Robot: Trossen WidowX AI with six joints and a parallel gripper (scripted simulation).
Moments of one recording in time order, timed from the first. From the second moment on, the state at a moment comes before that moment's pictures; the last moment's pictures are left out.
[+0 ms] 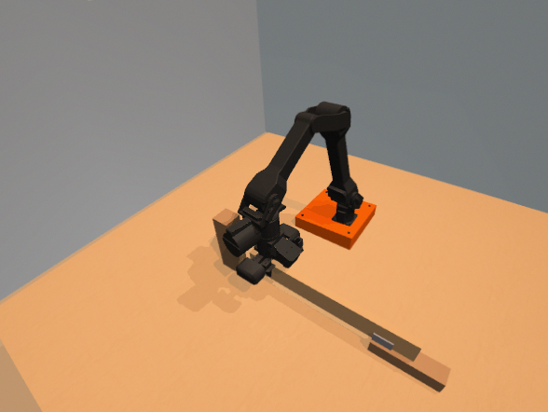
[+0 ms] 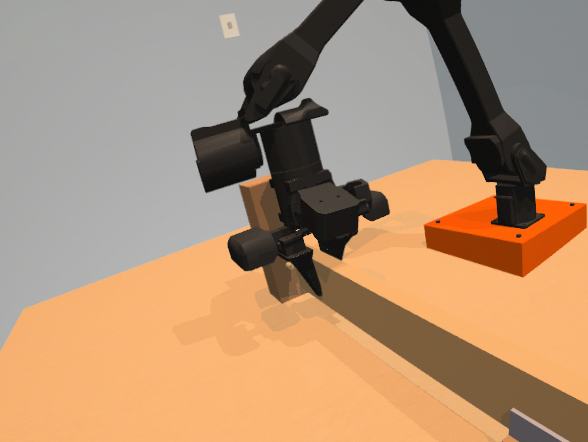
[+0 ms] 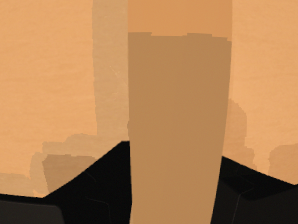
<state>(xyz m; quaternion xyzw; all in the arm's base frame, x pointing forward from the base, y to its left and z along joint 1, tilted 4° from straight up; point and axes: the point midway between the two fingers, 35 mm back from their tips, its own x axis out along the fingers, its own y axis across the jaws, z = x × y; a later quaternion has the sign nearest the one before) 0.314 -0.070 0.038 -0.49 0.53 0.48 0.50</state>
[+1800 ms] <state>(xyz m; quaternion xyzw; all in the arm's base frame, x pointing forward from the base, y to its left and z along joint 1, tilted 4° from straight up) 0.313 -0.087 0.039 -0.49 0.53 0.48 0.50</state>
